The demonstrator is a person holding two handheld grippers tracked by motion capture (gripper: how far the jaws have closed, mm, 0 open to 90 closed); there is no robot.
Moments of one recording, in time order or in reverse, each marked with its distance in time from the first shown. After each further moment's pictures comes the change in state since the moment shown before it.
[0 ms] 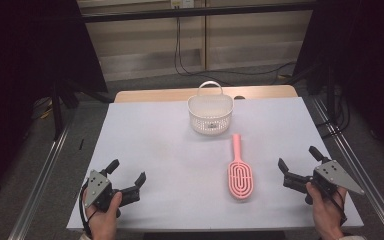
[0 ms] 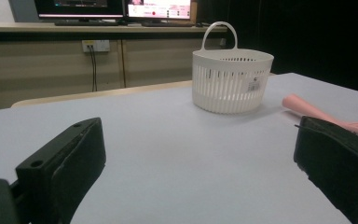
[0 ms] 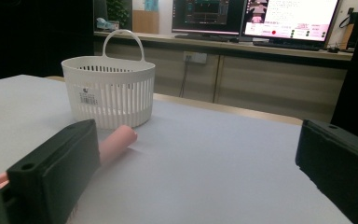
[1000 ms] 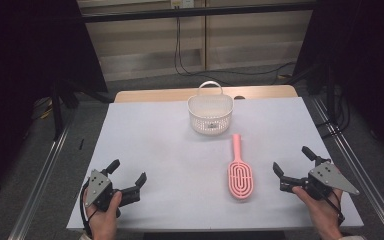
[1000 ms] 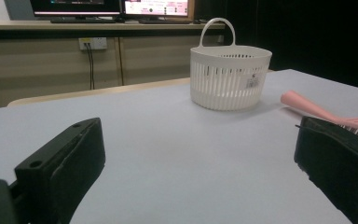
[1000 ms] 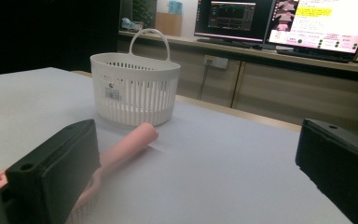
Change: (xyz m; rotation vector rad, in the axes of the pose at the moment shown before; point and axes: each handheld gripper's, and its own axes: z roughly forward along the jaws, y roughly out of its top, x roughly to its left) left arm 0.000 -0.001 0.001 0.018 -0.016 0.016; right arm 0.006 -0.004 0.003 -0.017 0.104 -0.042
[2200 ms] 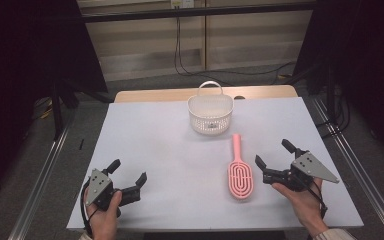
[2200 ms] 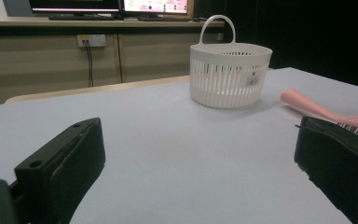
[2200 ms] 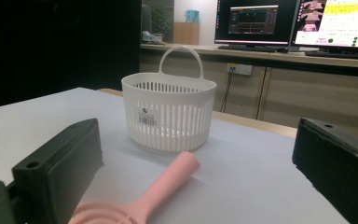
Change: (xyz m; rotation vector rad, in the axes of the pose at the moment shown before) left arm 0.001 -0.001 0.002 0.003 -0.005 -0.008; right arm 0.027 0.016 0.035 -0.035 0.074 0.063
